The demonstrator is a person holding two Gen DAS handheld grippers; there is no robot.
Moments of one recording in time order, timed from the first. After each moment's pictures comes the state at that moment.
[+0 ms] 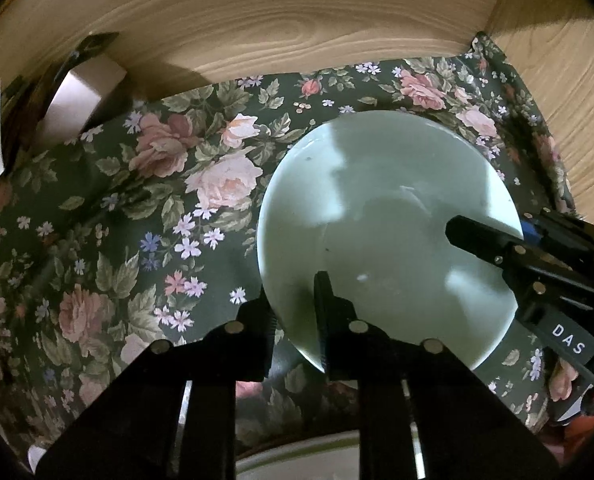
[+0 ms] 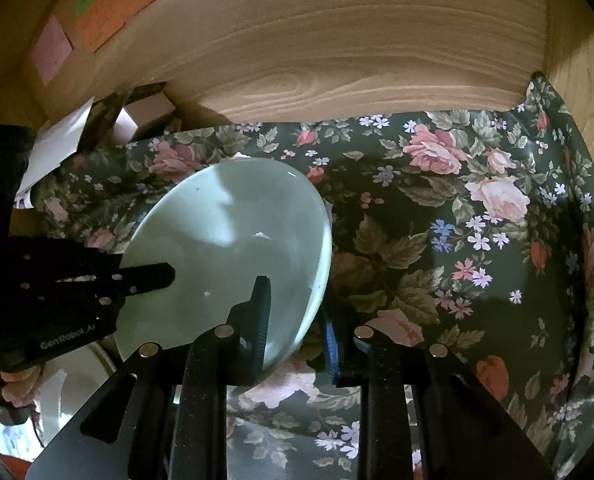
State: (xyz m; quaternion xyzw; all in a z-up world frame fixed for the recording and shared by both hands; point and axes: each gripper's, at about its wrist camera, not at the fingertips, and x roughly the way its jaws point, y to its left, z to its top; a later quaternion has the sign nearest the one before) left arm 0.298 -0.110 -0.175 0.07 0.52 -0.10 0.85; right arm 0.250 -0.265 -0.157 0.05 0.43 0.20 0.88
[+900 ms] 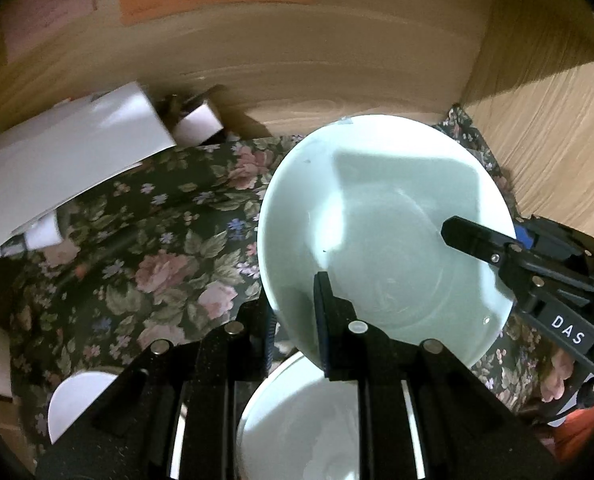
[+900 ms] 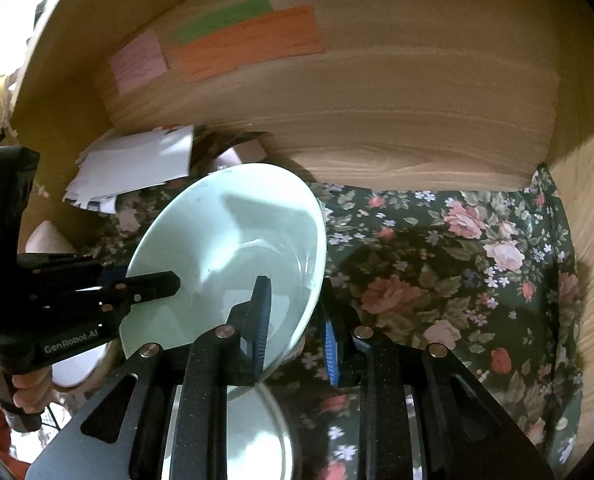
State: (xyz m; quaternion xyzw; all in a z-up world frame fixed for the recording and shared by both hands) left arm 0.206 -0.044 -0.110 0.02 0.42 -0.10 0.90; right arm 0.181 -0.213 -0.090 0.02 0.34 0.23 0.91
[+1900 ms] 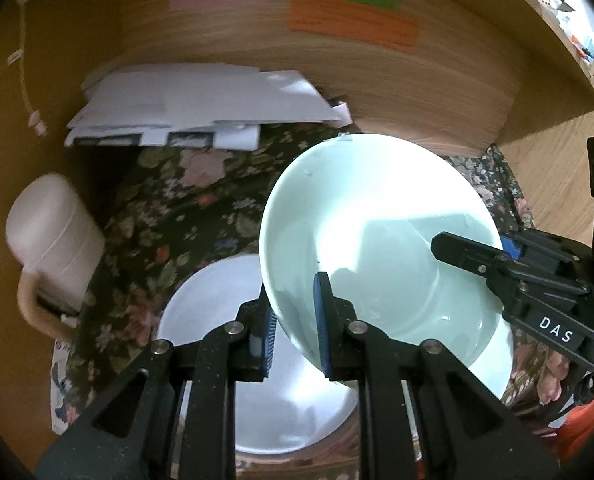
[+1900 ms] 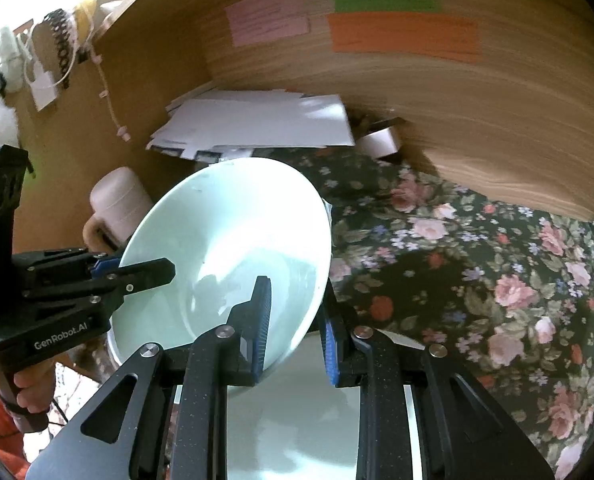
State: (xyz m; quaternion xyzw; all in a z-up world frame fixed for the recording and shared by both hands) left arm 0.092 0.082 -0.116 -0.04 0.37 -0.02 0.93; right arm 0.124 -0.090 -0.096 -0.03 0.33 0.31 0.89
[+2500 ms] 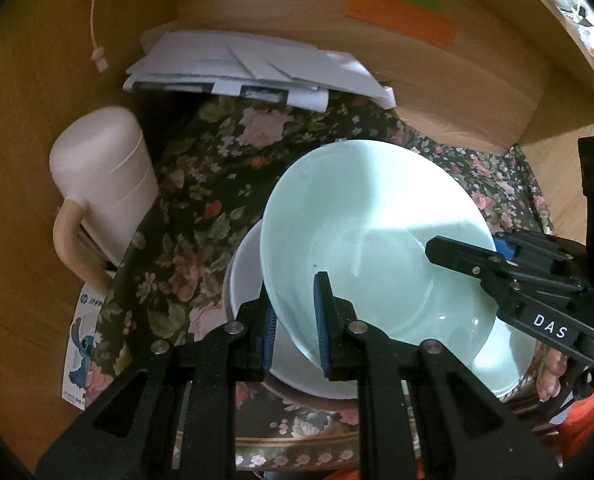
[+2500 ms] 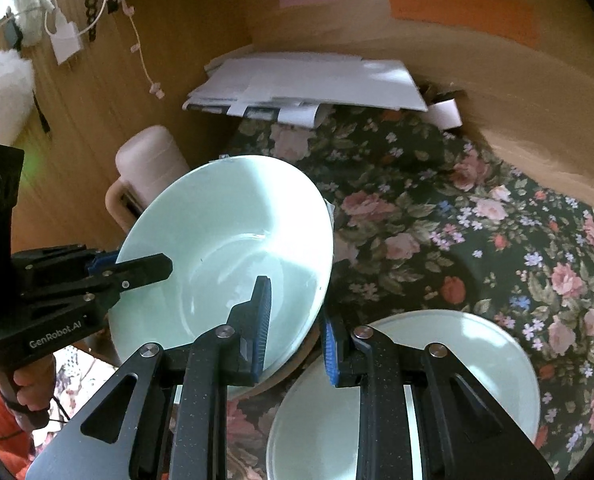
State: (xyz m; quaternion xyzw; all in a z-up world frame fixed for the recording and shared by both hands) left arm 0.059 0.126 -0.141 -0.07 0.39 0.01 0.92; right arm 0.115 -0.044 -0.120 -0.05 0.37 0.35 0.86
